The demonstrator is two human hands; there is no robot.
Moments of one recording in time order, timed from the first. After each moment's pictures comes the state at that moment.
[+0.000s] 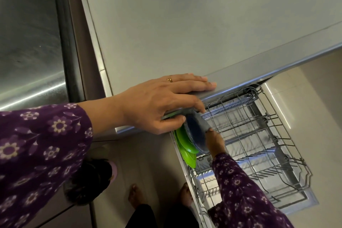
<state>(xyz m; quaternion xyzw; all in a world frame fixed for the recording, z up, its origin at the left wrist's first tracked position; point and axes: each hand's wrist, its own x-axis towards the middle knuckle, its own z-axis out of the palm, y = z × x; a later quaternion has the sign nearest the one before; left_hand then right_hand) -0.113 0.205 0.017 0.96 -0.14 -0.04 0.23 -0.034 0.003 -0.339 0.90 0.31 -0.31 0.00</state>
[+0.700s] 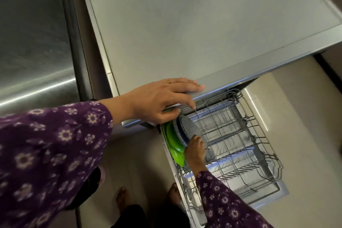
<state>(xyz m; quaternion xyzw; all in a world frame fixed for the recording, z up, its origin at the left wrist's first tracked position) -0.114 0.208 0.011 0.96 -0.15 -0.01 0.24 -0.095 0.001 -0.243 0.91 0.23 -0.33 0.02</state>
